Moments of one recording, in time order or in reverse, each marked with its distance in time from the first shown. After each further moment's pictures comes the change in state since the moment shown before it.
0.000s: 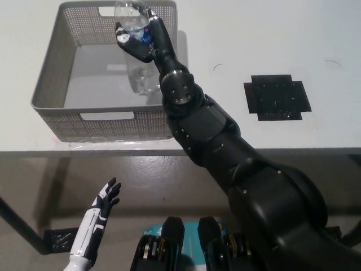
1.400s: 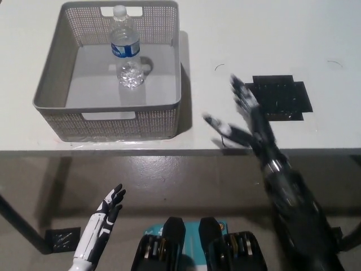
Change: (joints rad) left_arm 0.006 0.013 -0.020 0.013 0.037 0.018 0.000; right_arm 0.902 -0.260 0.026 -0.945 0.016 0.009 0.224
